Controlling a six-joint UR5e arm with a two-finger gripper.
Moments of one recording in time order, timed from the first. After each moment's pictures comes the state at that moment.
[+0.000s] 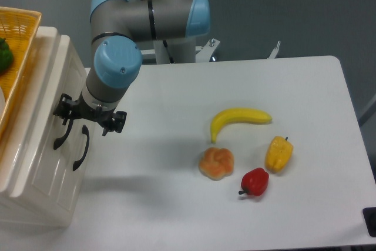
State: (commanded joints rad) arm 2.14 -1.88 -1.51 -1.39 1.12 0.24
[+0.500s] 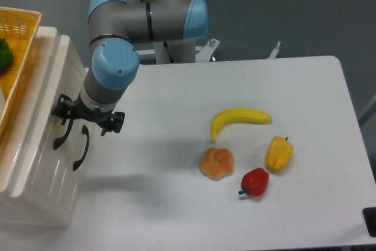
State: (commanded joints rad) arm 2.14 -1.88 -1.52 -1.39 1.12 0.24
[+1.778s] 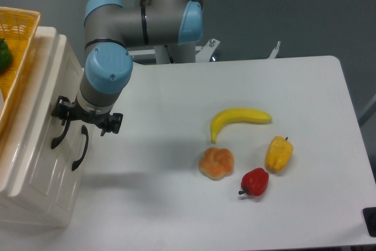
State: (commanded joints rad) arm 2.12 -1.89 -1.52 -1.39 1.17 0.24
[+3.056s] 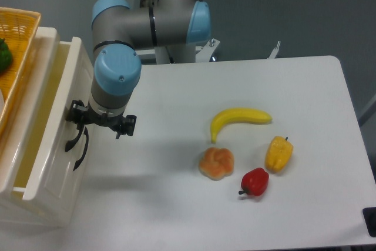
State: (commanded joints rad) arm 2.17 -1.89 -1.51 -1.39 1.22 0.26
